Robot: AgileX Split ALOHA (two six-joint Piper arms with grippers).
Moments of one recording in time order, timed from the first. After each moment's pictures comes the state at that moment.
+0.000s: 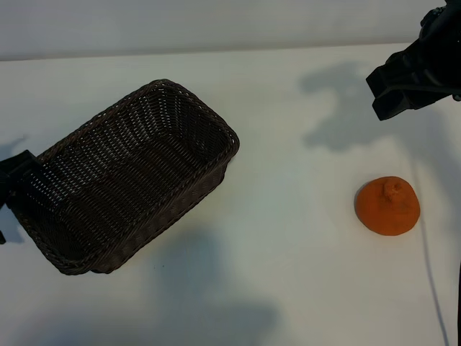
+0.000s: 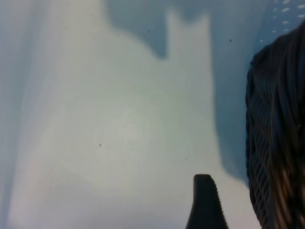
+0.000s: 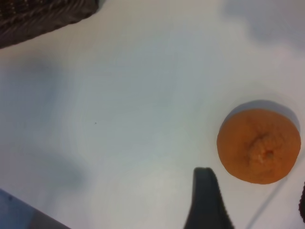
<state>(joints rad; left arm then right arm) 0.16 1.45 -0.78 -0.17 0.82 -0.40 0.18 1.48 -1.40 0.22 1.22 -0.11</state>
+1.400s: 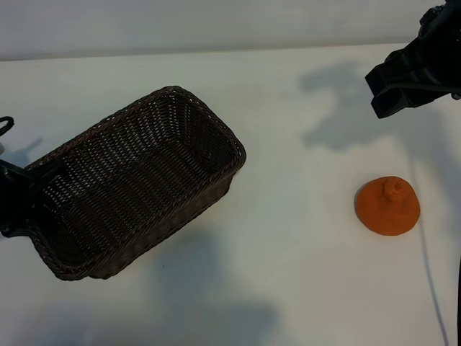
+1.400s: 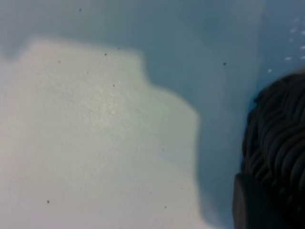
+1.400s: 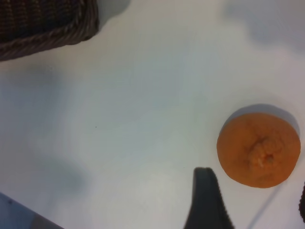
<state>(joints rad) 0.17 1.66 -0.78 -0.29 0.70 -0.28 0.18 1.48 -1.40 0.22 1.20 -0.11</state>
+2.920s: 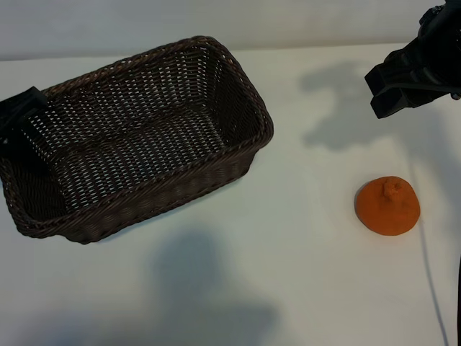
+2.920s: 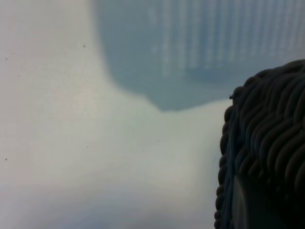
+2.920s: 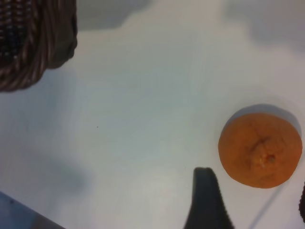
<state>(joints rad) 0.17 1.57 -1.13 -0.39 1.16 -0.12 0.18 1.48 -1.40 0.23 1.20 -0.11</state>
